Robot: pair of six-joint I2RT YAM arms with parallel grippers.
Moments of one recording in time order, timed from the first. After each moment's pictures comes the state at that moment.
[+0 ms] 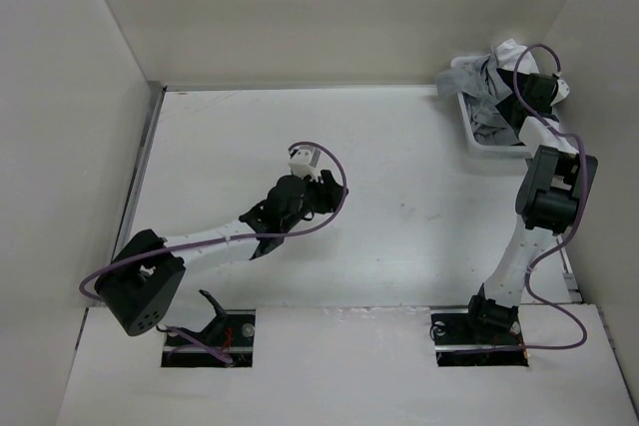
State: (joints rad) left arm -0.80 1.36 0.62 0.47 -0.14 -0.56; right arm -0.31 2.07 1.59 -0.06 0.09 0.62
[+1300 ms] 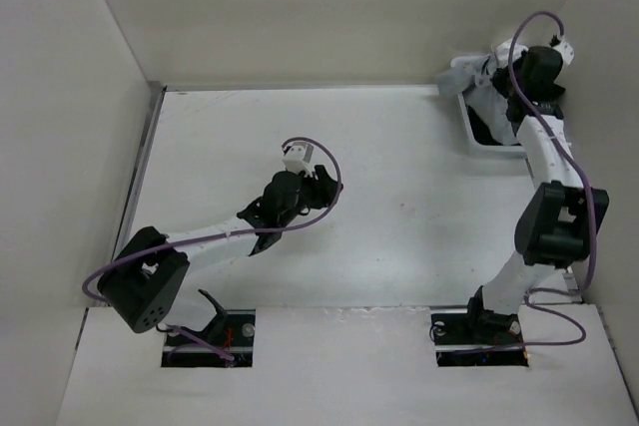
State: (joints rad) left arm -0.74 1.38 0.61 0.50 -0.12 -0.58; right arm -0.21 1.81 1.53 -0.08 0.06 0.62
